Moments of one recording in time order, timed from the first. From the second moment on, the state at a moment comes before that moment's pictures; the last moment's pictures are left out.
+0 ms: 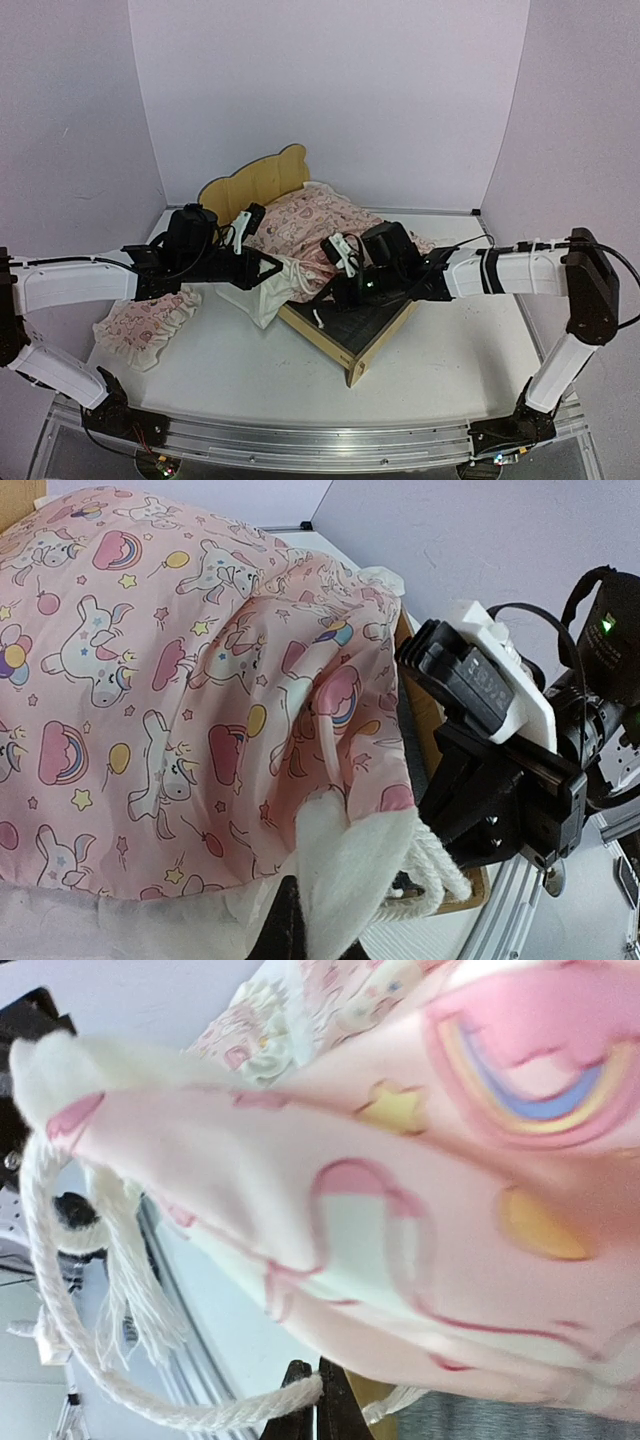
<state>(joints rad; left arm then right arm) -0.77 1.33 0.86 0.05 0.27 -0.35 0.89 1.69 1.06 -0.03 -0.41 0.52</state>
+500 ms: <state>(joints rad) -0.77 1.34 0.86 0.06 0.29 -0.36 0.71 1.76 1.06 0.07 -0.98 0.37</state>
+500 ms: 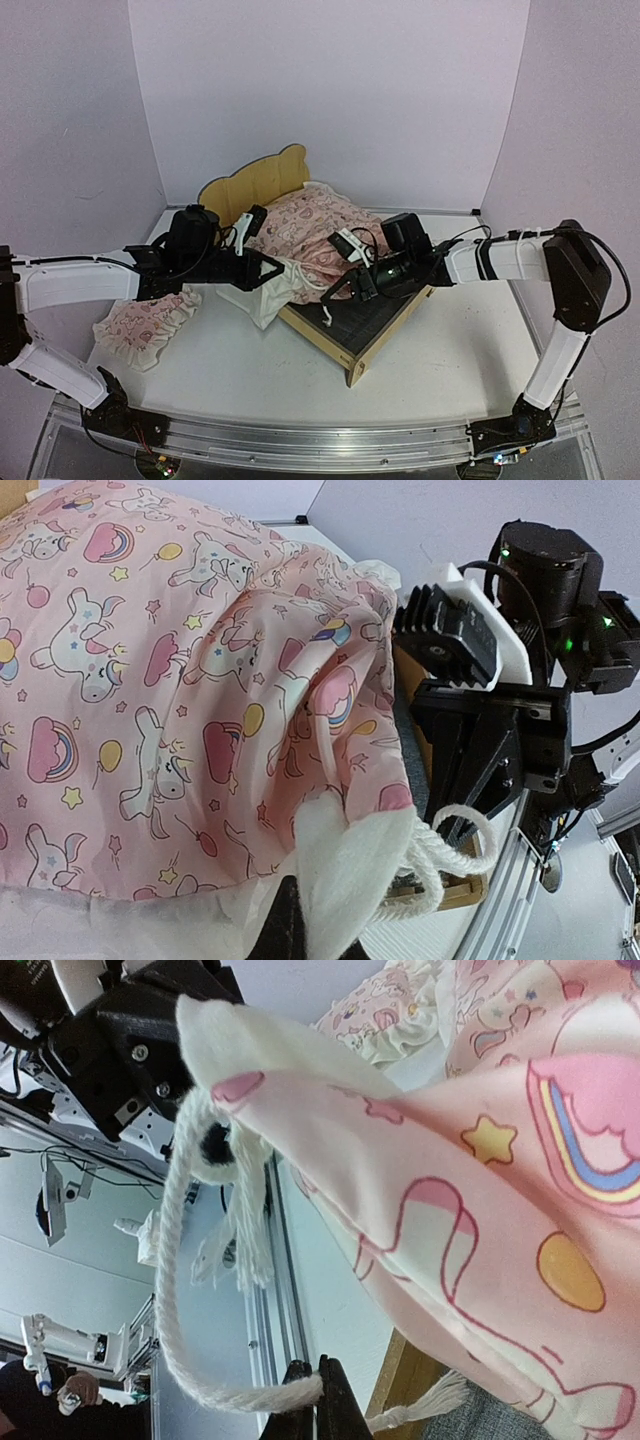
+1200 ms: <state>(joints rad) -0.77 1.36 0.86 0.06 0.29 -0.37 0.68 1.91 1.07 0.06 -1.21 0.29</state>
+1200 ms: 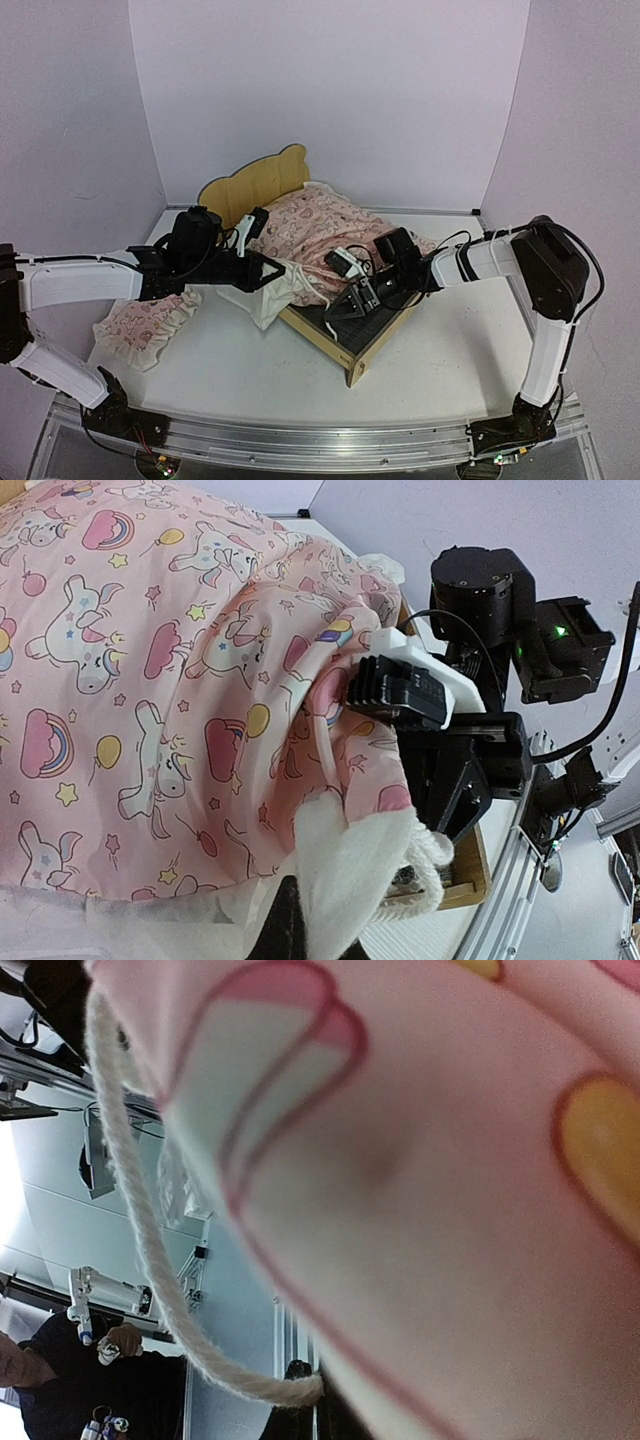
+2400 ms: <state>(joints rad) -0.77 1.38 0.86 0.07 0.30 -0.37 0.86 1.67 1.14 -0.34 -0.56 0.46</state>
